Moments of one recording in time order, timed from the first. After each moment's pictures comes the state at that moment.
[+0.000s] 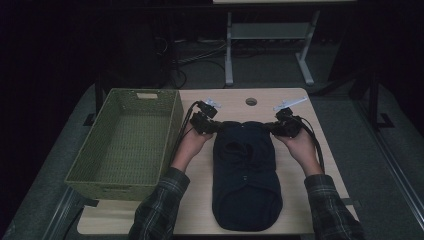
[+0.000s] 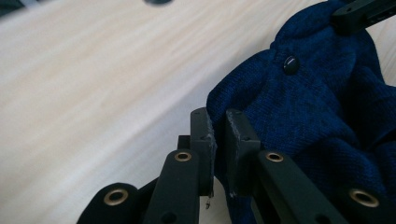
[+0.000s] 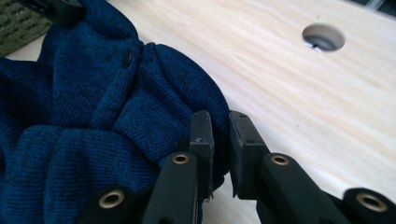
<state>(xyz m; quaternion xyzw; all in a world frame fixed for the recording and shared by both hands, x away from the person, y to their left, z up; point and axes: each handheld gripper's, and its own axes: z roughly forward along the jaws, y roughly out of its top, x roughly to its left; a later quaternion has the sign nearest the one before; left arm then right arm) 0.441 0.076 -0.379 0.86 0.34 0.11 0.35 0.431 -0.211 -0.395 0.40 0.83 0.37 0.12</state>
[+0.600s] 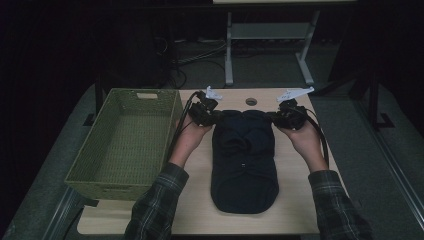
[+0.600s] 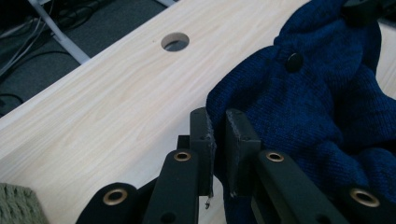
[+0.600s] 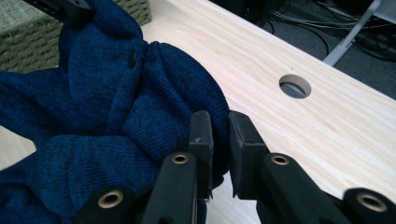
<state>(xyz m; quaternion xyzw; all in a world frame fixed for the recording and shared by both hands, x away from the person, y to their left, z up) 0.430 0.074 -0.342 0.86 0.31 0.18 0.36 0.419 -0.208 -0.353 0.37 0.83 0.39 0.17</state>
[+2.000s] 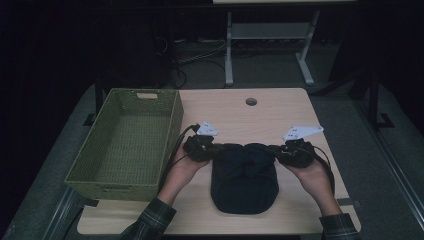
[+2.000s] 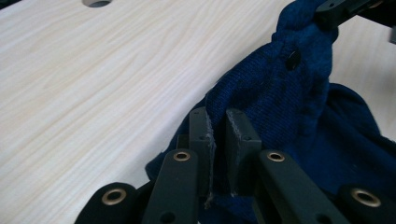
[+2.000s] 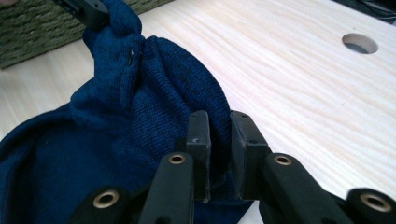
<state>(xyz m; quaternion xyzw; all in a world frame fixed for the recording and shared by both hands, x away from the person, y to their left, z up) 0.348 0.091 -0.380 0.87 0.28 0.09 0.40 0.326 -0.215 -0.389 0.34 0.84 0.40 0.14</state>
